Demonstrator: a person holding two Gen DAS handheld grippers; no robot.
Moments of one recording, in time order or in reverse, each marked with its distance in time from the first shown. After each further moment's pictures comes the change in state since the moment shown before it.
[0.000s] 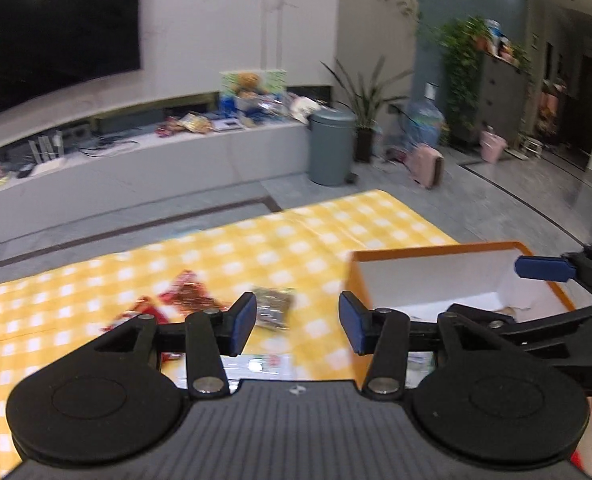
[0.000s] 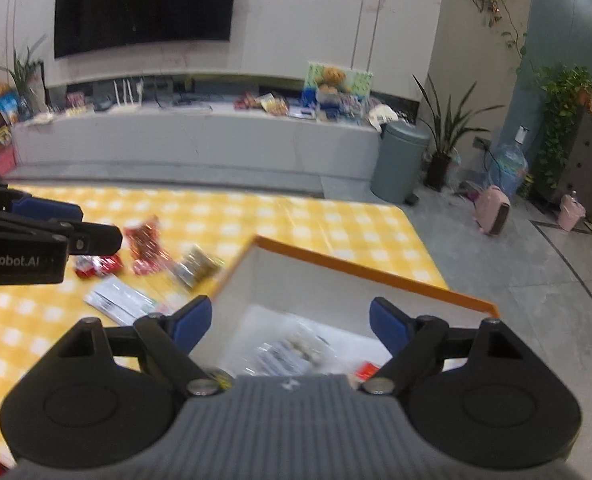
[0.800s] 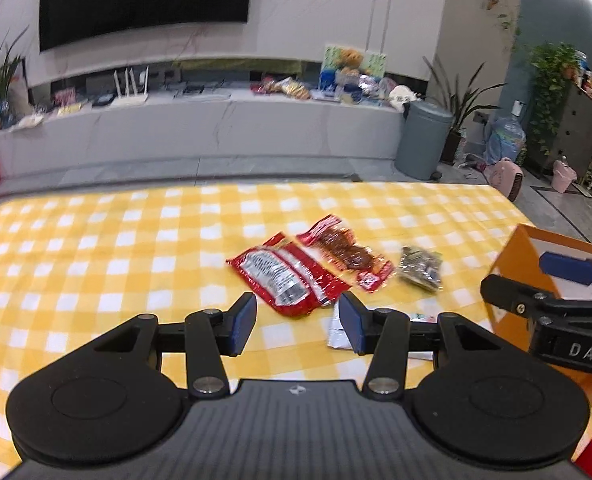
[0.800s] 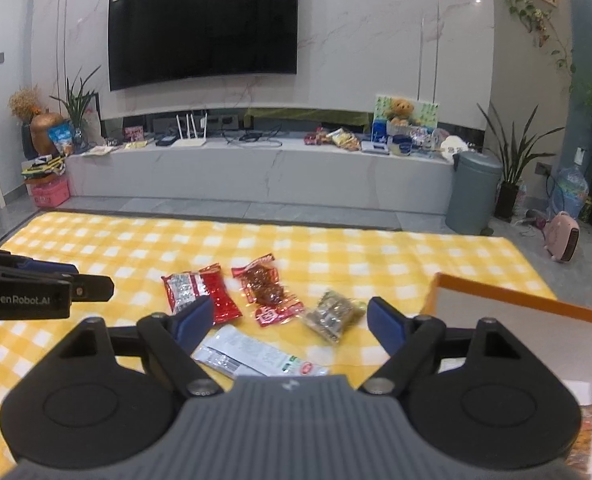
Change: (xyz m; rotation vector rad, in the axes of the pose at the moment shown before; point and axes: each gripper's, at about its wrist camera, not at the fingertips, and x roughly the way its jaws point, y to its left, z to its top) left arm 0.017 0.157 -0.065 -0.211 0.066 0.122; right arm 0.071 0.127 -0.002 0.004 -0.078 0.165
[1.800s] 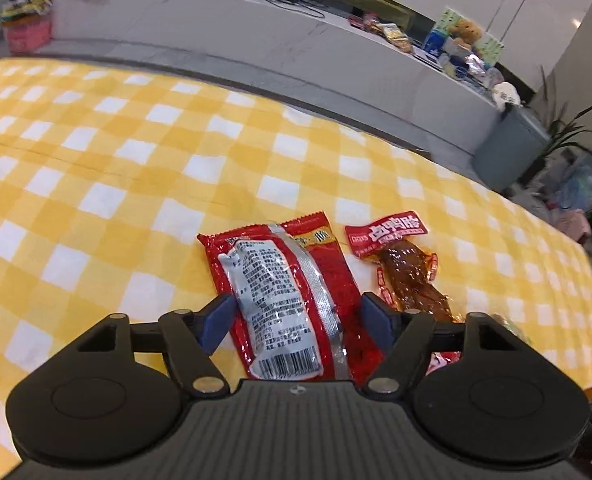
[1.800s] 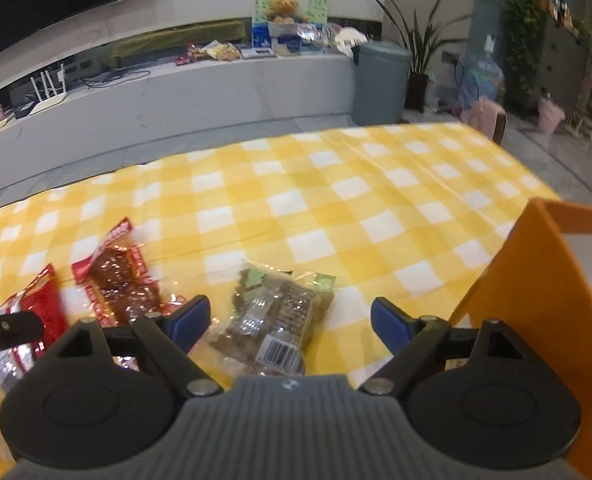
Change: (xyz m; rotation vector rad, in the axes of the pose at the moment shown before) left arm 0.160 0.016 0.026 -0.360 0.187 0.128; right arm 0.218 -0.042 -0.004 0.273 0.247 -0.319
